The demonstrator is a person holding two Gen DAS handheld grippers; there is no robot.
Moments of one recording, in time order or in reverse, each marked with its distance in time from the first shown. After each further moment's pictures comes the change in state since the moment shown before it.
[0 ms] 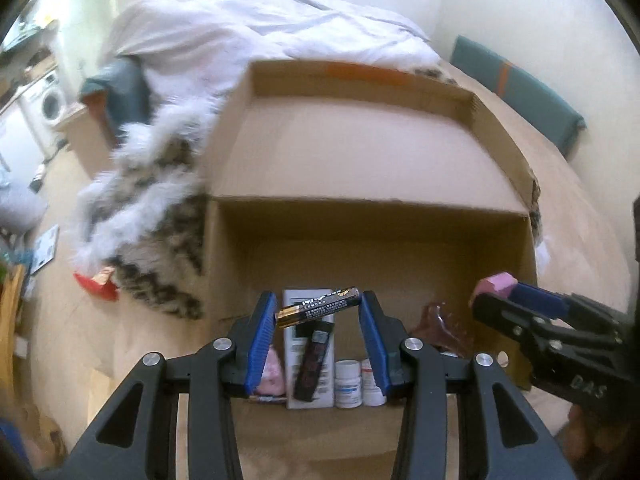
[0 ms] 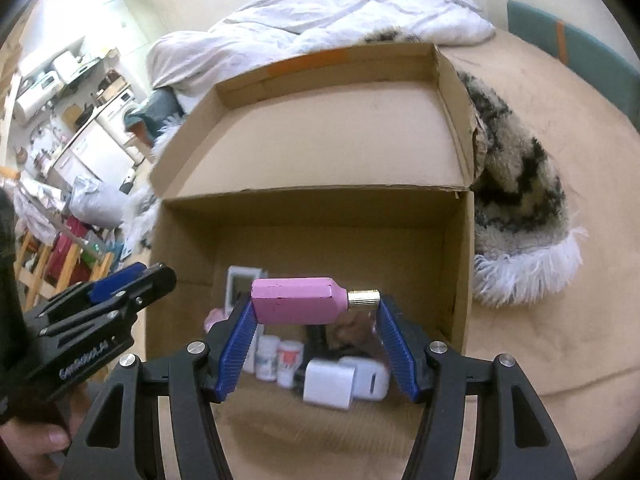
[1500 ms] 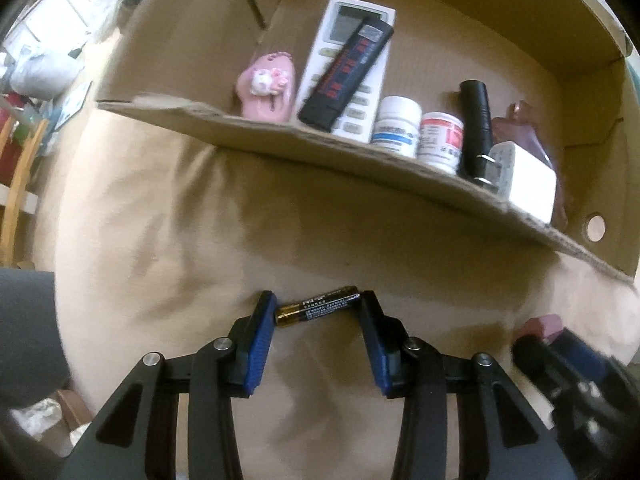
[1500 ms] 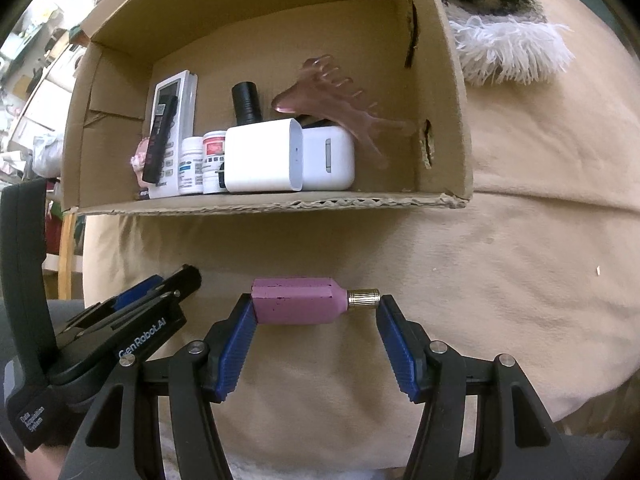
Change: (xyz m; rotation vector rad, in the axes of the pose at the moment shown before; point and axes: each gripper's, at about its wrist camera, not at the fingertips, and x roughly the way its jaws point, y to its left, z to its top) left arm 0.072 -0.013 -0.147 -0.260 0.402 0.161; right arm 0.027 -0.033 -0.126 0.069 0.347 -0.091
